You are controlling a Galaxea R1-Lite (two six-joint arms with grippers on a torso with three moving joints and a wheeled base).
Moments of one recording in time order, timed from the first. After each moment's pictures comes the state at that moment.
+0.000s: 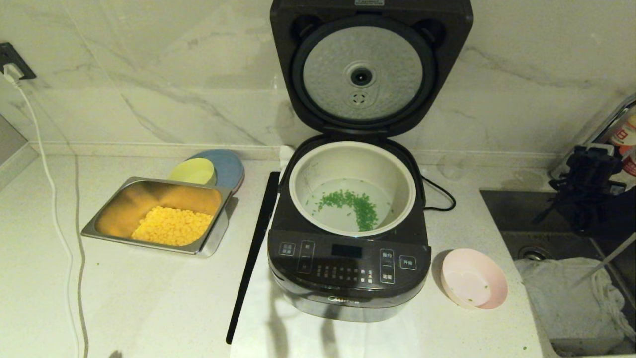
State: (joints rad) left arm 0.00 0.00 0.00 -0.01 0.00 0.00; right arm -0.29 2.40 -1.55 -0.87 -0.72 -0.13
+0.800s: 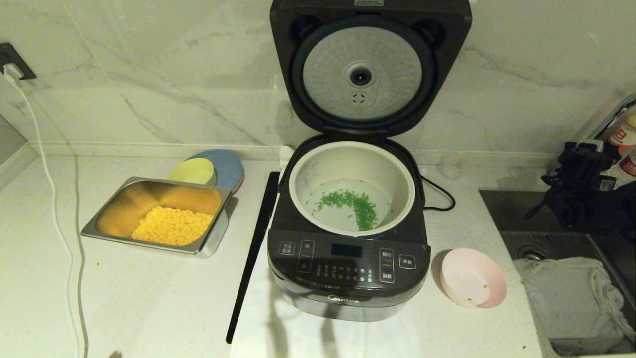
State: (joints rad) left arm 0.00 0.00 0.00 -0.01 0.00 0.00; right arm -0.27 2.48 -1.68 -0.87 -0.73 -0.17
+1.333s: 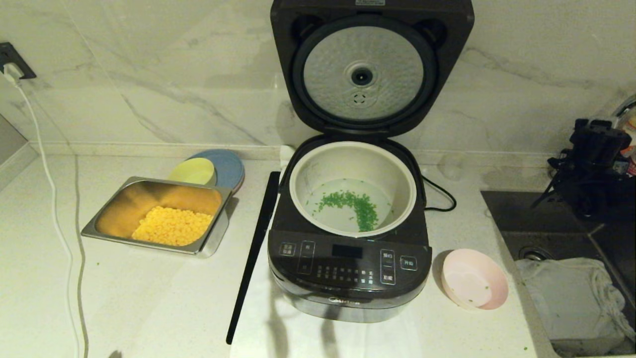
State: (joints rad) left arm 0.00 0.00 0.00 -0.01 0.00 0.00; right arm -0.21 2.23 -1.46 -0.88 -0.75 -0.16
